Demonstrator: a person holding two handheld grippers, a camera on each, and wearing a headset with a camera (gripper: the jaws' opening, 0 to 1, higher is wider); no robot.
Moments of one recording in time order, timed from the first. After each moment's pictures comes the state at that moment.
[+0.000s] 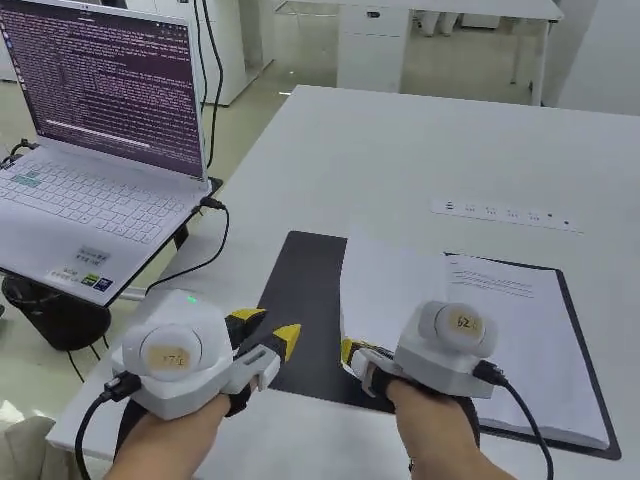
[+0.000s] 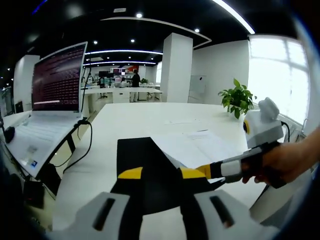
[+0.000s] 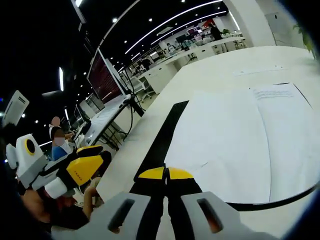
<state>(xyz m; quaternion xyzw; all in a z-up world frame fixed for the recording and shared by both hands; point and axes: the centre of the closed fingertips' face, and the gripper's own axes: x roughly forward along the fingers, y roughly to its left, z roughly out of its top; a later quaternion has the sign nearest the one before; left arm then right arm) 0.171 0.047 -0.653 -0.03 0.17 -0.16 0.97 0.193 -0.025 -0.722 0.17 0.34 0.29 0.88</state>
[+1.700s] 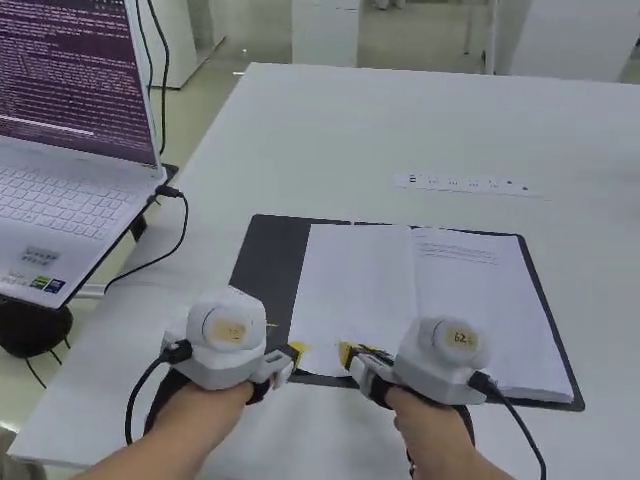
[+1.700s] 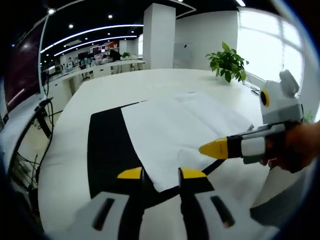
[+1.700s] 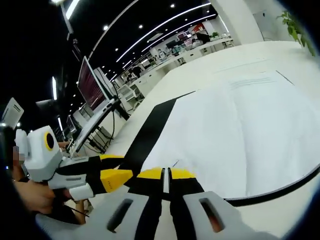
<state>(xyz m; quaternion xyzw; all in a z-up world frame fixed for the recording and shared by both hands) 0.197 -0.019 -0.752 0.04 0.31 -0.23 0.92 0.199 -0.099 -0.750 0.20 0.32 0.23 0.90</state>
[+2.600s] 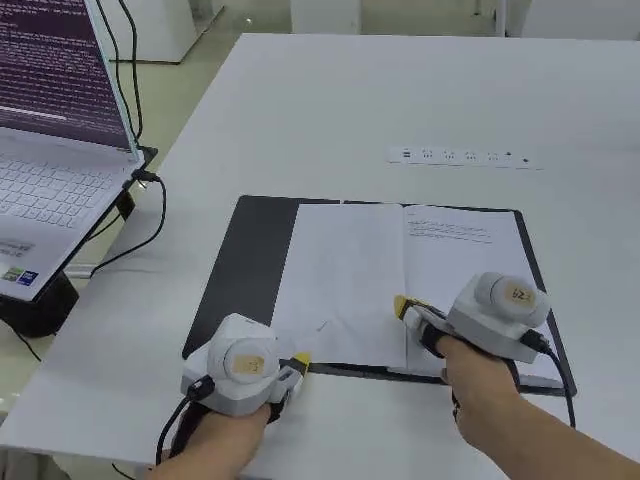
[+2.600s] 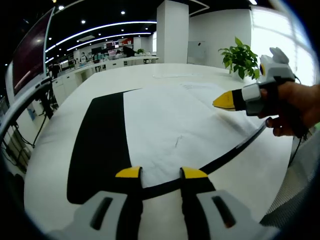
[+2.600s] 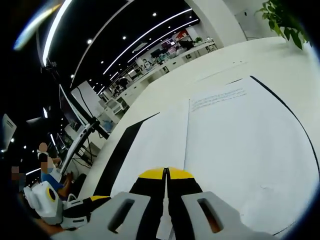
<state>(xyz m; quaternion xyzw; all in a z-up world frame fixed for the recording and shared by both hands) 0.188 -0.020 -0.788 0.03 0.31 -0.16 0.94 0.263 -0.160 -0.759 0.23 0.30 0.19 0.90</state>
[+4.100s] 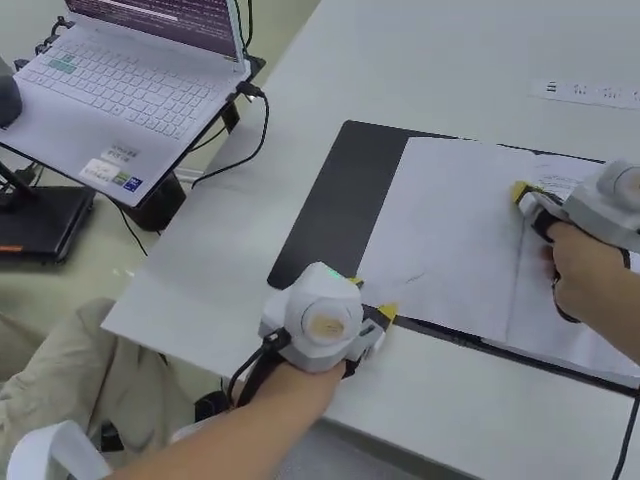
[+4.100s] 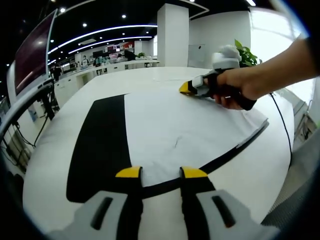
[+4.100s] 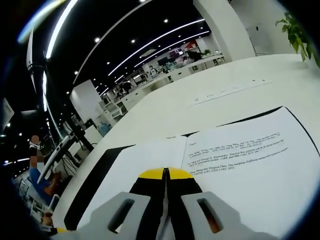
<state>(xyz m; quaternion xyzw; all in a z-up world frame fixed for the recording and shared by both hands) 0.192 -0.026 -0.791 0.03 0.29 -0.15 0.94 0.393 -0.157 -0.762 0.19 0.25 0.20 0.93</state>
